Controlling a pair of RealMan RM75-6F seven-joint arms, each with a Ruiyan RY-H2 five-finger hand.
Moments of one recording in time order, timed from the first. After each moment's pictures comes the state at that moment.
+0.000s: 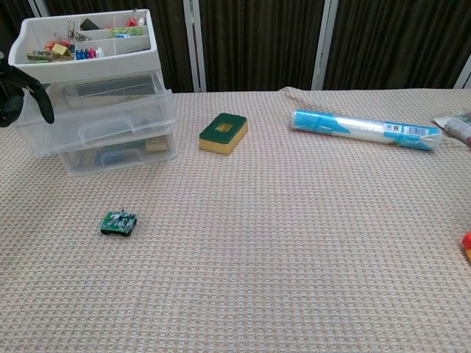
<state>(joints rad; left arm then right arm) -0.67 -1.06 -0.17 -2.12 0.64 1.14 0.45 0.10 -1.23 0.06 -1.54 -1.62 1.57 -0.08</state>
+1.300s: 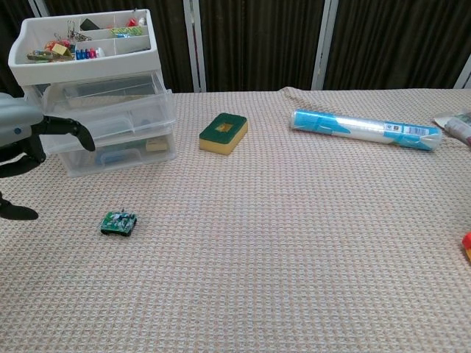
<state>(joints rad) -0.54 -1.22 0.04 -1.99 1.26 1.22 0.76 0.09 -1.23 0.06 -1.54 -1.62 1.57 -0.08</state>
